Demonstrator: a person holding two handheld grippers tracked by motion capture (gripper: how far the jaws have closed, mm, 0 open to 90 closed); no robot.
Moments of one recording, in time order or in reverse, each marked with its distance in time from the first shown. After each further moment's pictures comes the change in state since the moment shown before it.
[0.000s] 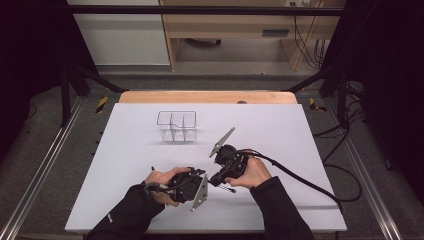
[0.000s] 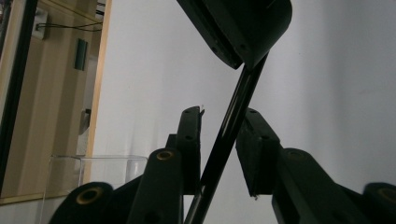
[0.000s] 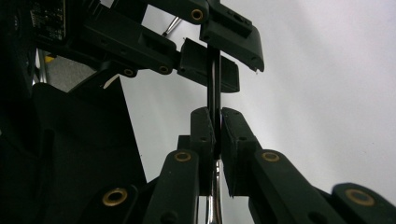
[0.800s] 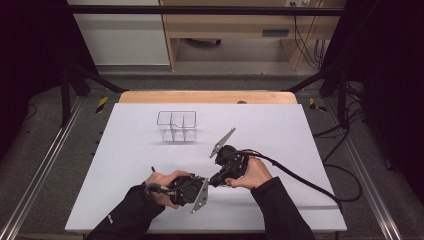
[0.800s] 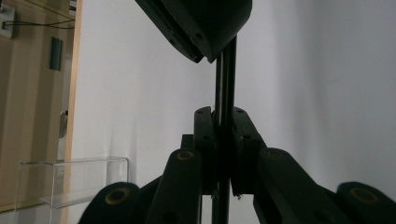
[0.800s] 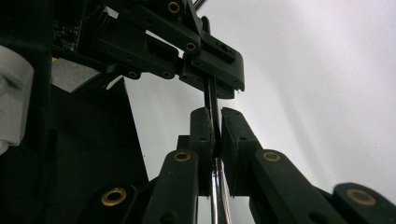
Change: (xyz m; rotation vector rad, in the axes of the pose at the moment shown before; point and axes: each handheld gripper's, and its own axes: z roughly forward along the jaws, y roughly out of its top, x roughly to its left) left arm -0.005 0.000 0.001 0.020 -0.083 0.014; right arm 0.002 -0.001 -0.001 -0.016 0.007 -0.010
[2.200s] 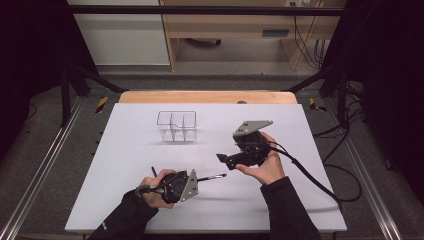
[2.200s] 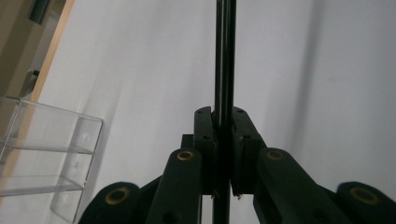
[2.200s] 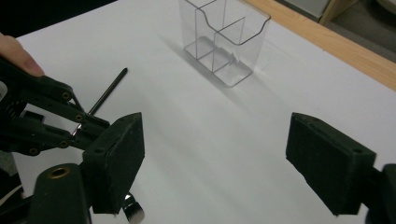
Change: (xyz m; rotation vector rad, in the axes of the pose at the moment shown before) left arm 0.002 -0.028 -0.004 -0.033 -0.035 -0.314; right arm -0.005 -0.018 -0.054 -0.431 -0.431 0.095
